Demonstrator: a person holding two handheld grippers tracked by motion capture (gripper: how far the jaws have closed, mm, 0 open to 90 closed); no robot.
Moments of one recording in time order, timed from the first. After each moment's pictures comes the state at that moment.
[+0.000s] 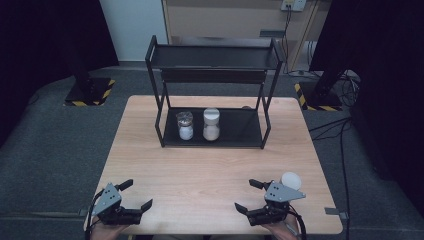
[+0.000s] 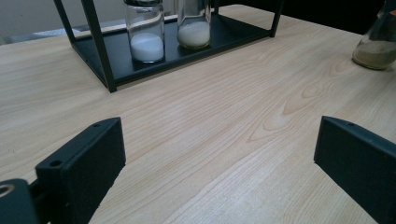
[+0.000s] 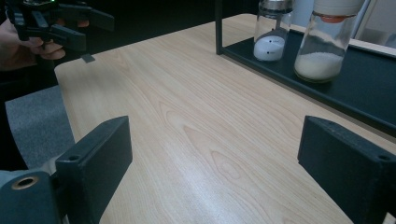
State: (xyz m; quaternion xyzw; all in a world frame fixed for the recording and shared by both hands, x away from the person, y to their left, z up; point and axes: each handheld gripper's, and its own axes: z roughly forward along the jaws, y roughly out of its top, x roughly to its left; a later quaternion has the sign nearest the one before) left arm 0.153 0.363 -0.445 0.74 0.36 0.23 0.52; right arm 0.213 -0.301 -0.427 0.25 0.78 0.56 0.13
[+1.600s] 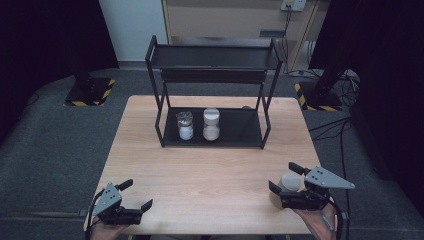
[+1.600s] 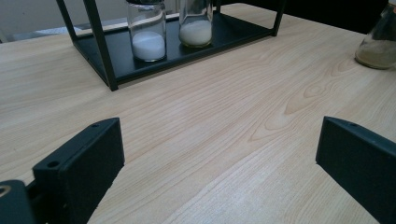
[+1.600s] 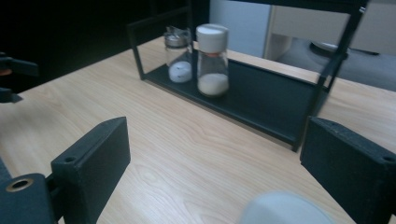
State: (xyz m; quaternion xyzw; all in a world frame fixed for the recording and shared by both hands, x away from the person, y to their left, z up) left arm 0.152 0.362 -0.445 0.74 0.37 0.23 0.51; right arm 0.185 -0.349 -0.356 0.36 0.74 0.53 0.22
